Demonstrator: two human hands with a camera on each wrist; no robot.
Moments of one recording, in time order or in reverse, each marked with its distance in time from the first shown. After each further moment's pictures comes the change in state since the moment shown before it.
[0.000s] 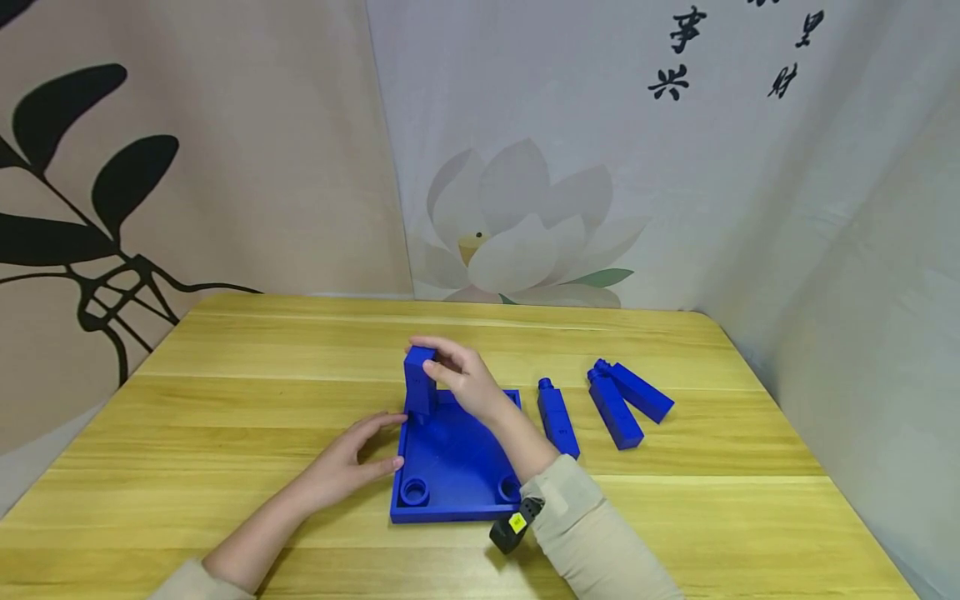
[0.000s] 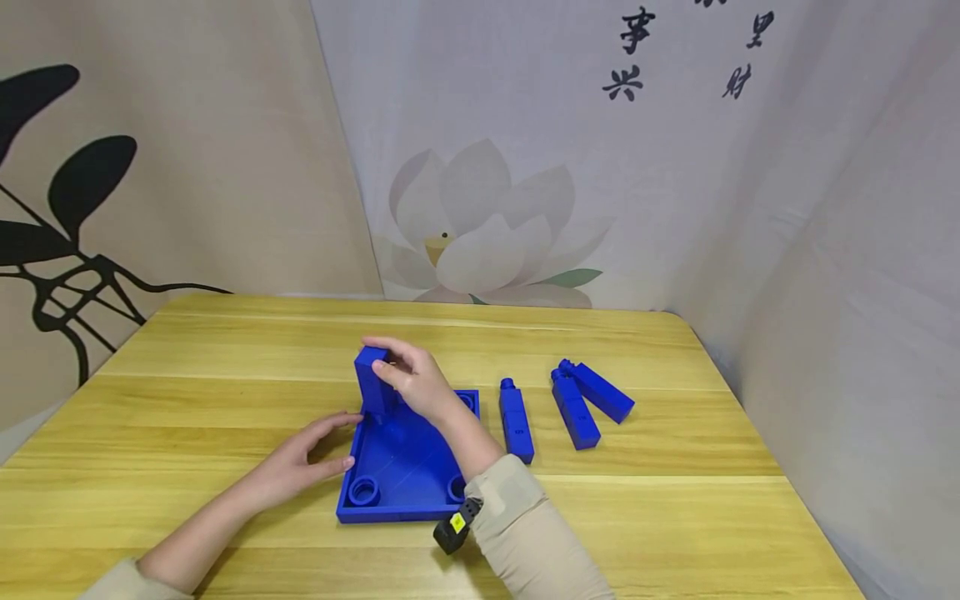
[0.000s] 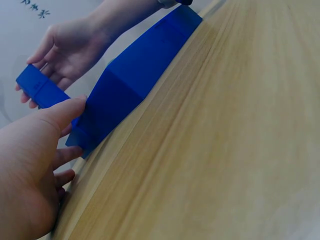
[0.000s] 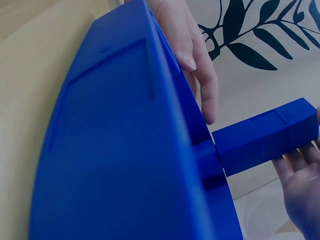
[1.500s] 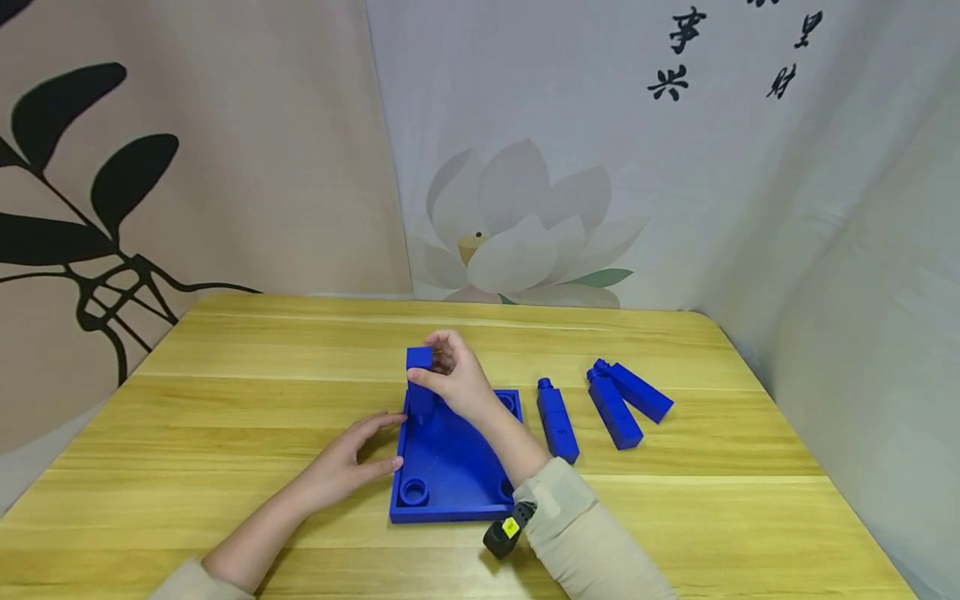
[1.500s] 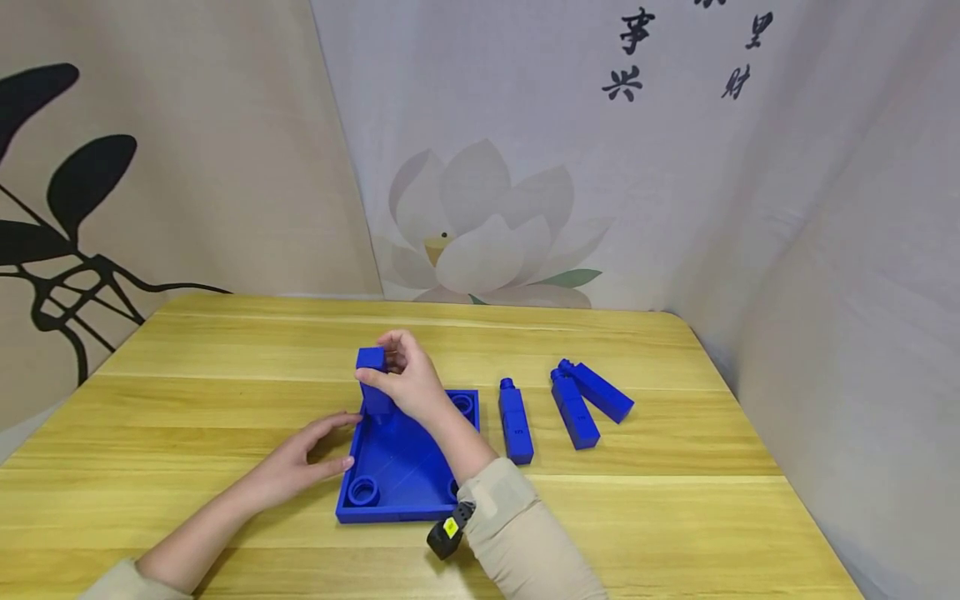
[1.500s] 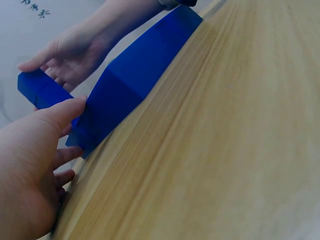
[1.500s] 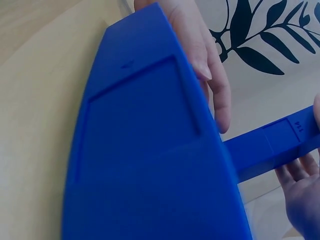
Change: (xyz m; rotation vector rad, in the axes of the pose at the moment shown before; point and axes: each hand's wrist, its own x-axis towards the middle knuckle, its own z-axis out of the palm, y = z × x) left_hand 0.001 -0.002 0.000 -0.019 0.004 0.026; right_hand 0.004 0.011 0.012 0.041 0.178 0.135
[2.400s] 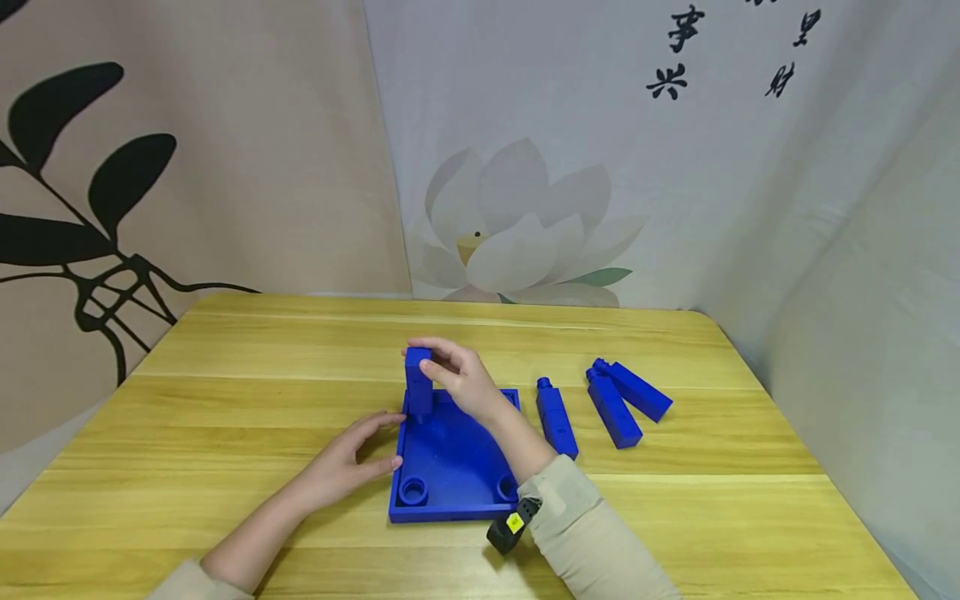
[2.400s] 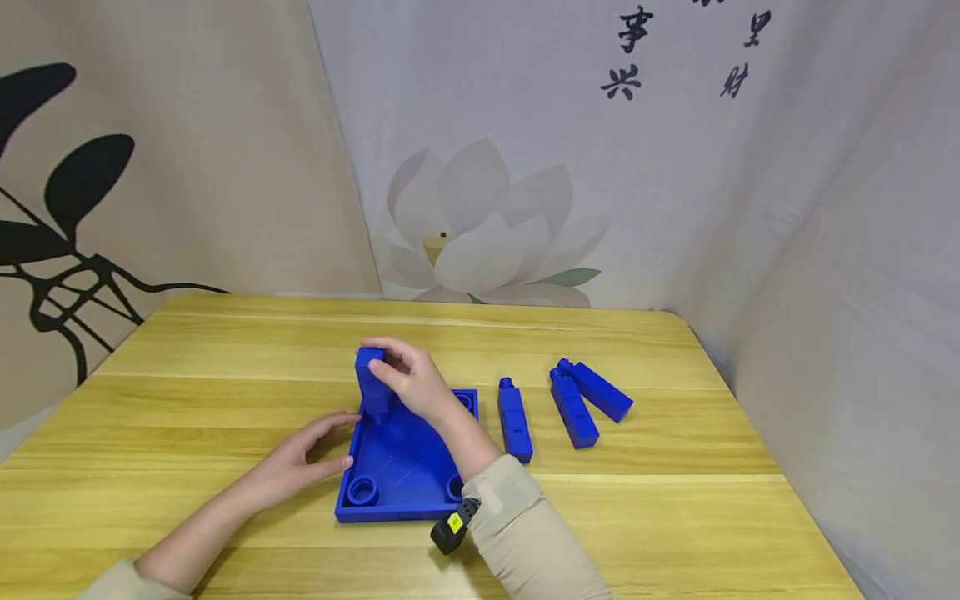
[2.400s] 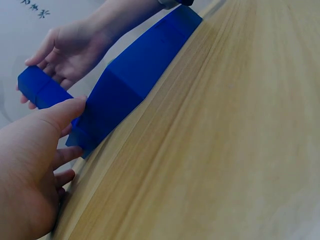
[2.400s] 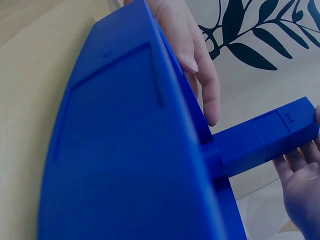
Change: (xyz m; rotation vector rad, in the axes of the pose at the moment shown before) left_hand 0.000 0.001 0.000 0.015 0.001 0.004; right_hand 0.006 0.023 -0.011 0.037 -0.151 -0.174
